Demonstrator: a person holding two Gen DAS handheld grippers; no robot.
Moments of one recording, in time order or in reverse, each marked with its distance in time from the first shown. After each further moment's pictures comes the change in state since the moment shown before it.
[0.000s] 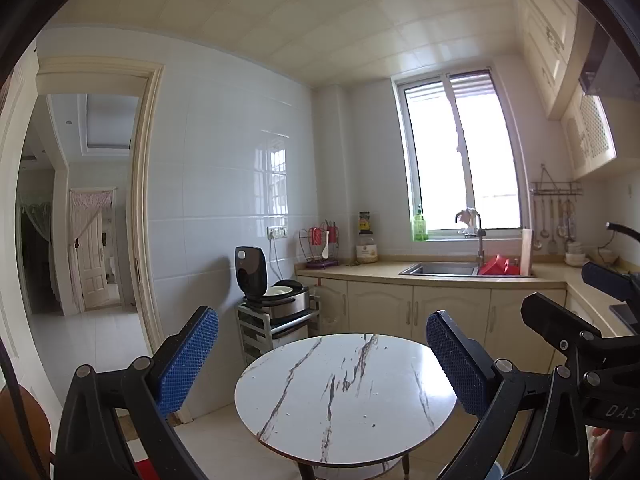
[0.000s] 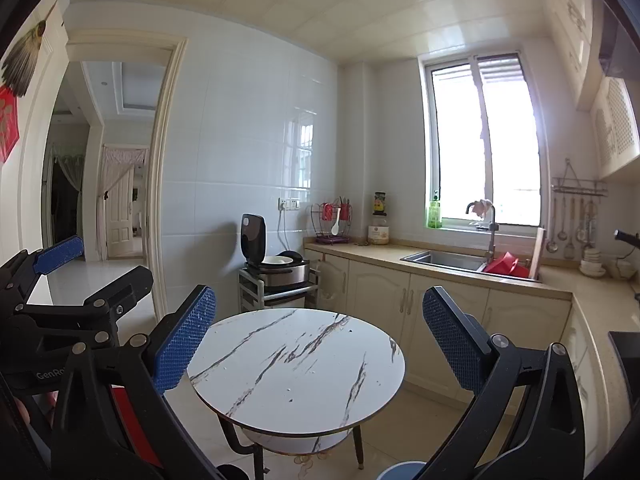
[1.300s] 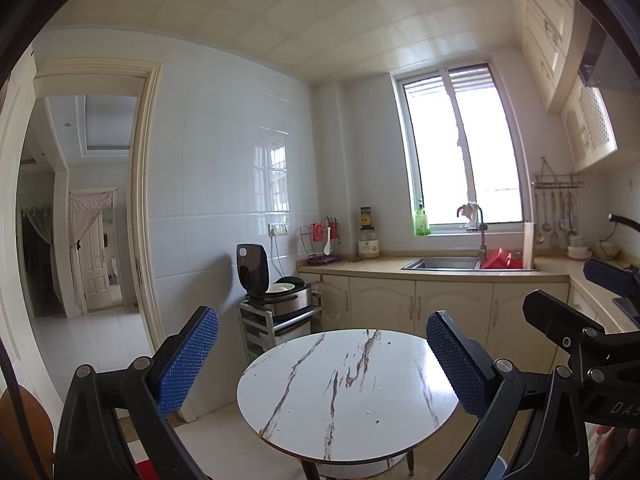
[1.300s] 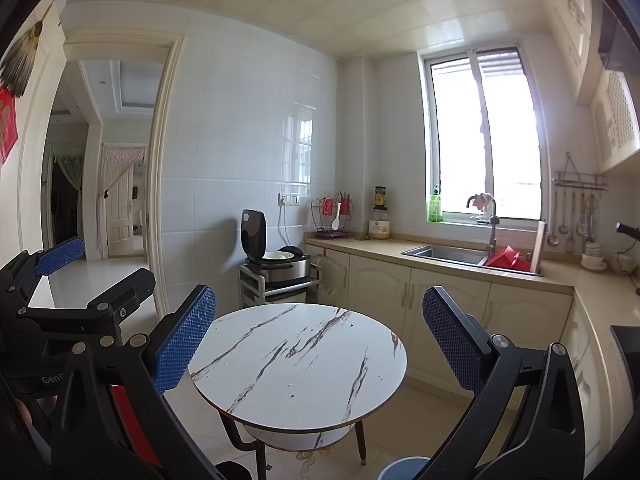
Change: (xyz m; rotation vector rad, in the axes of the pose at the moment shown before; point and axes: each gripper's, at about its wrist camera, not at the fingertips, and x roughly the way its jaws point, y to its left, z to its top) left arm 0.035 0.040 -0.008 0.018 0.005 -0.023; right arm 0.004 0.000 0.000 0.006 0.017 0.004
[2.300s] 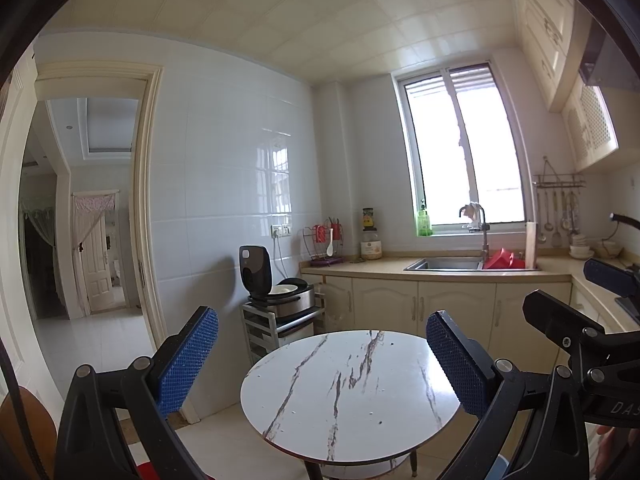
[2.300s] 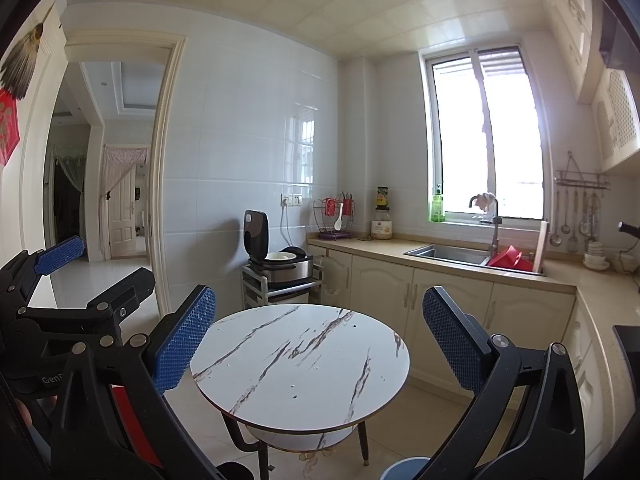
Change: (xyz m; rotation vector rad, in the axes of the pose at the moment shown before) left arm 0.016 0.034 -0.008 0.012 -0.007 -0.015; right arm 0.000 -0.003 -0.003 0.003 -0.001 0.009
